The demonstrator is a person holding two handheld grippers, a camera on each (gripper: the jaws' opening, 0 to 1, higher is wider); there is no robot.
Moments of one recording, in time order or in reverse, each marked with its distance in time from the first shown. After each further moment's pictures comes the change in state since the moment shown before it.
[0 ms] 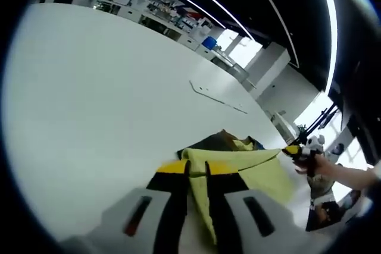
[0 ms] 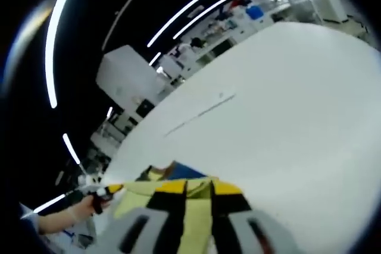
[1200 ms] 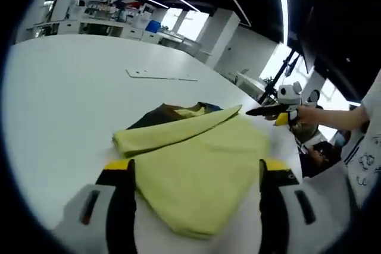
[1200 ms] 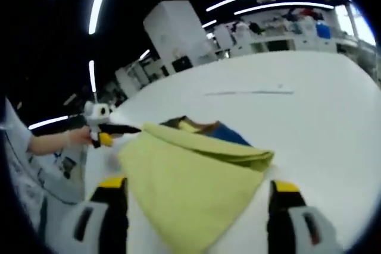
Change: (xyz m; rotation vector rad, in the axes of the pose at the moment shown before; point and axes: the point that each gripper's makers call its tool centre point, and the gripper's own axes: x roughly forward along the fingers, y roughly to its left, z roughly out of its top) left arm -0.003 -0.062 -0.049 0.319 0.188 -0.251; right arm -0.001 0.045 -0.067 -0.445 0.255 0.142
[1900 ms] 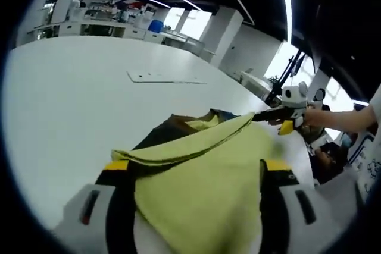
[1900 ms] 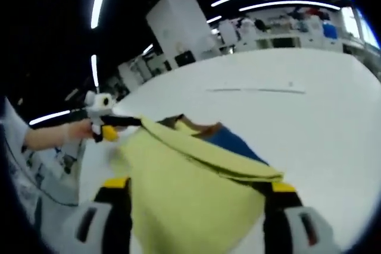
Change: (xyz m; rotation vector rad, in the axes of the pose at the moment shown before) left arm 0.035 0.027 0.028 0.008 -0.018 0.038; right arm 0.034 -0.021 0.019 -0.007 0.006 0.001
